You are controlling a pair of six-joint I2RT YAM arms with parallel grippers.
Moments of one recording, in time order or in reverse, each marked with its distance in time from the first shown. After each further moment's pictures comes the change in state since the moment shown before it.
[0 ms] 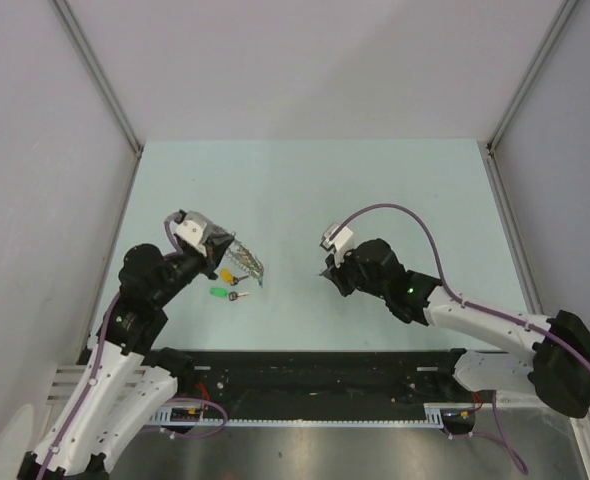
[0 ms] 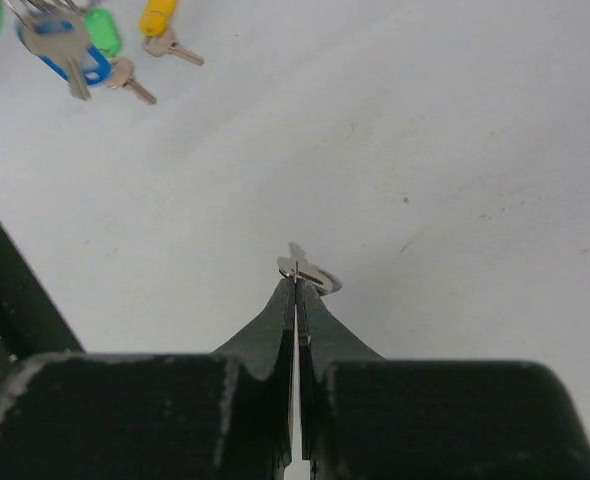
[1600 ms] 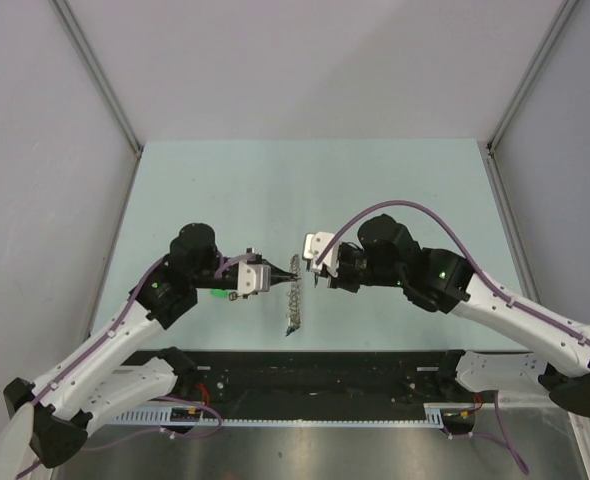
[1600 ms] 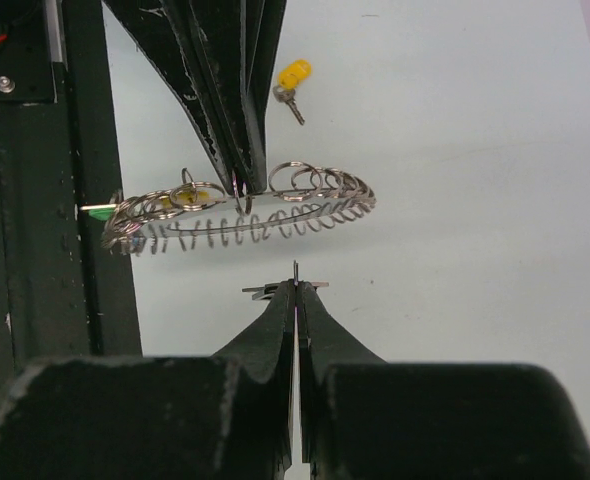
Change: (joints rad) left arm -0.285 0.289 0.108 0.003 0.603 0.541; right arm 0.126 -0.071 0.521 -0.623 -0.185 -0.460
